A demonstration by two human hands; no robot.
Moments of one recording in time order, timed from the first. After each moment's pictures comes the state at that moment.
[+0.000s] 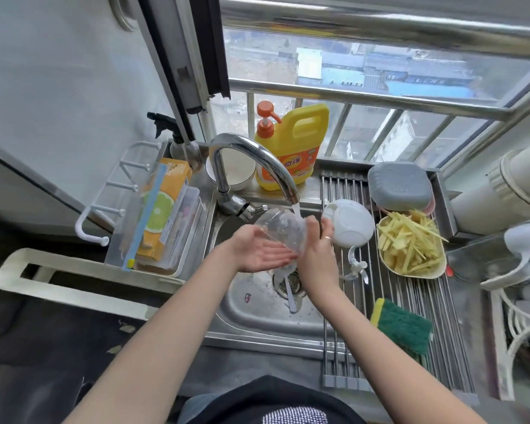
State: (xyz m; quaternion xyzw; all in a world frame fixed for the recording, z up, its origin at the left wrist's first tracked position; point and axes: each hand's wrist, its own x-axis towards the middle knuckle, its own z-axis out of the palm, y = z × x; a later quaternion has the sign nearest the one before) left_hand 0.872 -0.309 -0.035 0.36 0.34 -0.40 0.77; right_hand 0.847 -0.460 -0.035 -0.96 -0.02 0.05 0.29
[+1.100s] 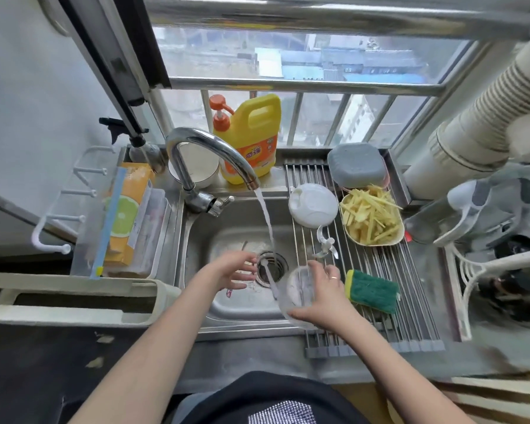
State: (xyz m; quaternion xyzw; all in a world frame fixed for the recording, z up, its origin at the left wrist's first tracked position) left_hand 0.835 -0.331 -0.074 0.66 0.29 -0.43 0.55; right_hand 0.762 -0.537 -0.033 -0.92 0.05 0.29 0.24
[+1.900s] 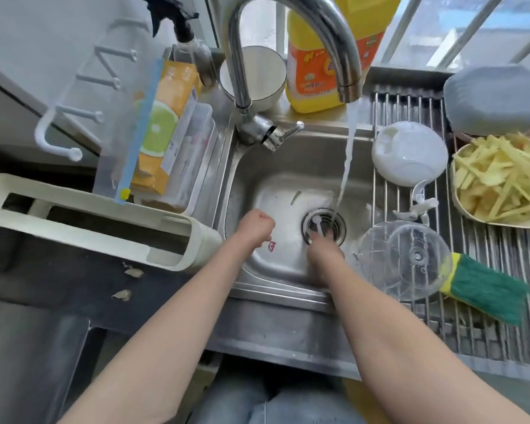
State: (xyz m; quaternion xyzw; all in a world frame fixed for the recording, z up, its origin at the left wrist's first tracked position) left_hand 0.816 -0.291 -0.164 0.76 0.33 -0.28 0.49; right_hand 0.831 -0.444 -0.228 -0.89 0.06 0.44 0.11
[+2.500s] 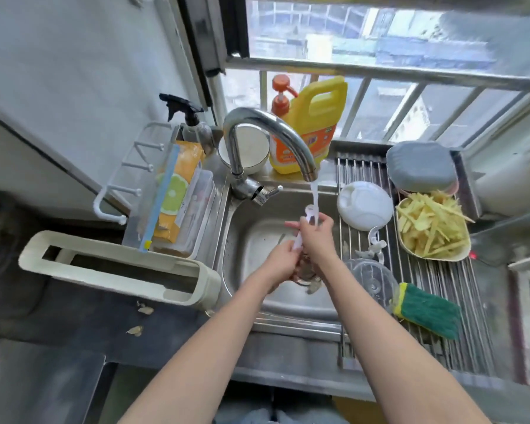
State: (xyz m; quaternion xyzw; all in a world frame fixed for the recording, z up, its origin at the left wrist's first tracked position) left_hand 0.816 -0.353 -0.070 0.70 0.22 -0.30 0.61; right_hand 0.863 -0.433 -0.075 -0.68 0.20 0.17 0.68
